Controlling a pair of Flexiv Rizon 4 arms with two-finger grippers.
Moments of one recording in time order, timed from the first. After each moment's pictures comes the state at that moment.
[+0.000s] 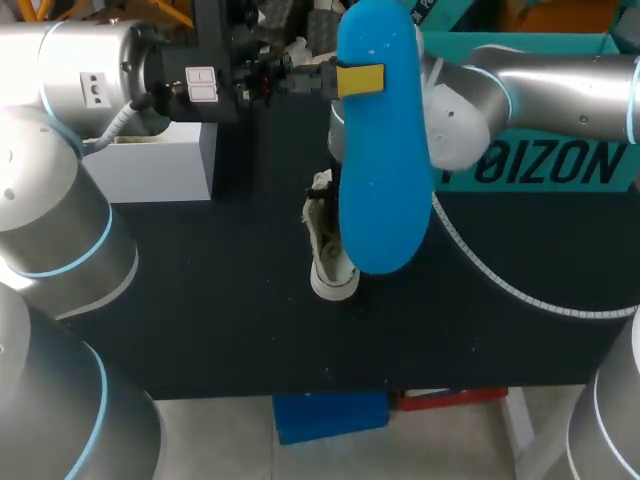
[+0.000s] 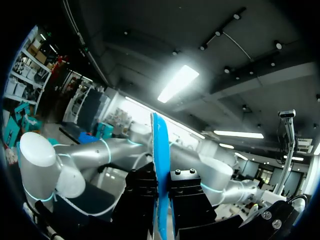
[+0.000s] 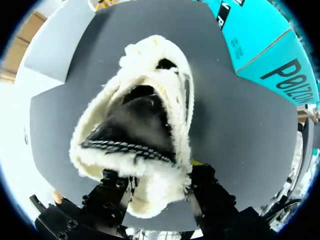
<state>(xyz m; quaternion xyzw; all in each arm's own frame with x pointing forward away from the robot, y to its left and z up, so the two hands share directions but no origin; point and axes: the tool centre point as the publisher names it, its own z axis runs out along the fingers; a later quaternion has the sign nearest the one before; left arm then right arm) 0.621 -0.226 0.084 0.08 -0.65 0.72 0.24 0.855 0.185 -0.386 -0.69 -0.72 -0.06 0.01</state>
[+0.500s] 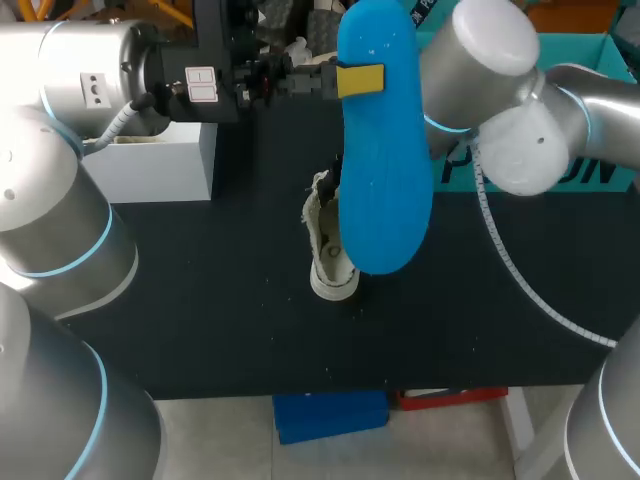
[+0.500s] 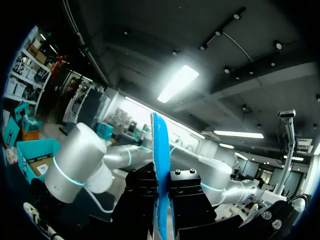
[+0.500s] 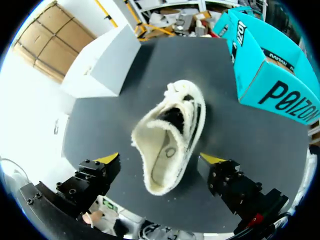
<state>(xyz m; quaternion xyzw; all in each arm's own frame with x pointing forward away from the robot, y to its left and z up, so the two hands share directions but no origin) 0.621 -0.226 0.084 0.08 -0.65 0.72 0.24 0.841 0.181 -0.305 -0.62 -0.75 -0.23 0.04</state>
